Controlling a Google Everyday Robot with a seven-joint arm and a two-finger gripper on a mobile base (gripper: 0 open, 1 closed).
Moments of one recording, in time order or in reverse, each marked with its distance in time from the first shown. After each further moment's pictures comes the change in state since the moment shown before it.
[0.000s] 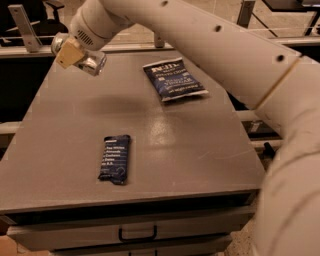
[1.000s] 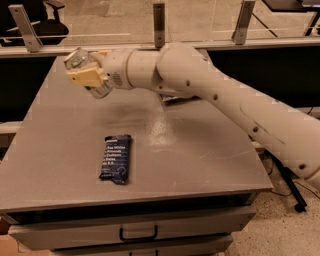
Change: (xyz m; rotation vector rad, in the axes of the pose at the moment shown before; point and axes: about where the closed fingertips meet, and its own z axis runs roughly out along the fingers) arm 0.045 0.025 -0.027 -0.018 -0.505 0.169
